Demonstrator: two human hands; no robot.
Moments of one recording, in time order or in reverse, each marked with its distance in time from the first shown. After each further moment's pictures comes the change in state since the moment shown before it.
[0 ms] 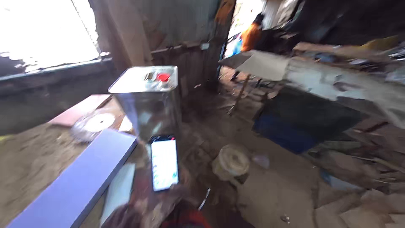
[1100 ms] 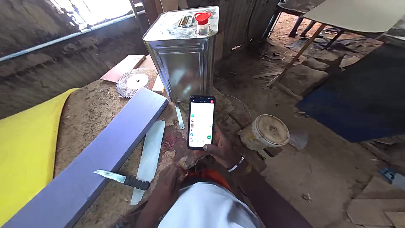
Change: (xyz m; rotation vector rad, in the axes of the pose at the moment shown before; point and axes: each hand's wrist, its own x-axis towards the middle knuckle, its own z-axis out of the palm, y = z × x) left_hand -0.008 0.076 -0.019 -0.326 -0.247 0.101; right_hand -0.015 -0.008 -0.015 0.124 0.032 0.164
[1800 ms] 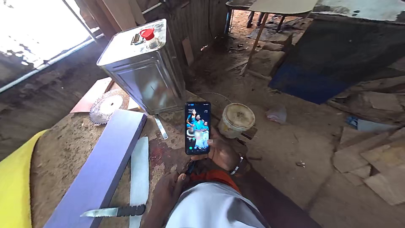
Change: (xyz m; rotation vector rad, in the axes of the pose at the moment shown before) left_hand 0.043 0.012 0.005 0.120 -0.041 -0.012; right_hand -0.048 -0.006 -0.025 0.203 0.085 -0.129
